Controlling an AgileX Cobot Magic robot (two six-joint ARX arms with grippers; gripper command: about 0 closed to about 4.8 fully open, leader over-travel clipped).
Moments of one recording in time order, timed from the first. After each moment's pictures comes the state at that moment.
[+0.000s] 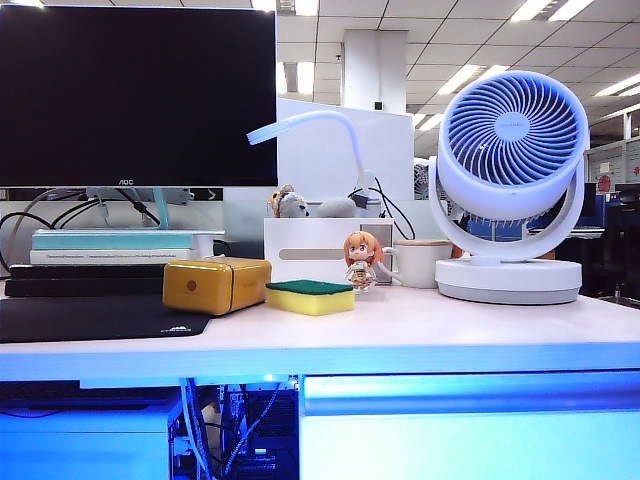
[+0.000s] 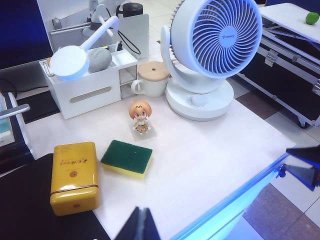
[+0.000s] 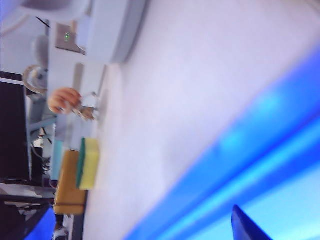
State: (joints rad) left arm -0.58 0.97 1.25 -0.55 0.01 -0.01; right arm -0.44 1.97 0.31 1.33 -0.84 1.01
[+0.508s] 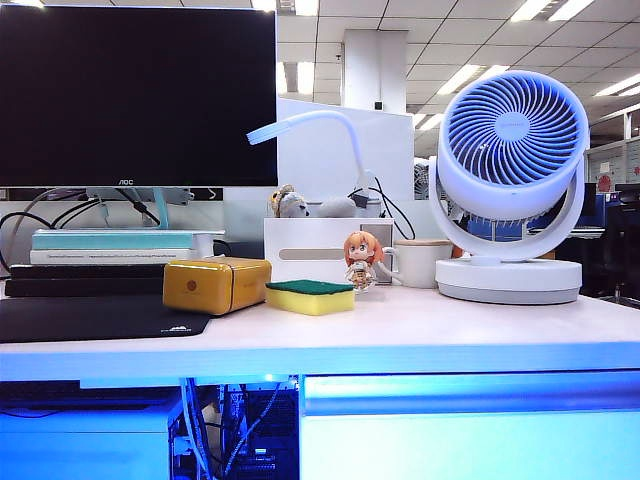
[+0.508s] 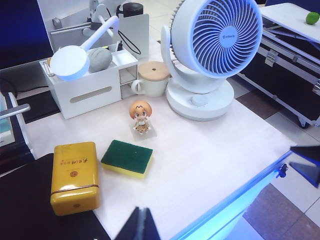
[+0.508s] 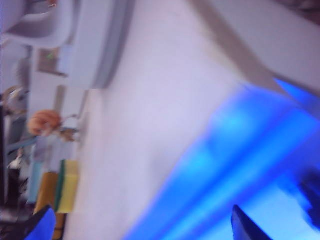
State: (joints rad) left arm -0.58 0.97 1.25 -0.55 0.01 -0.01; right arm -0.48 1.97 0.32 1.32 -0.77 0.96
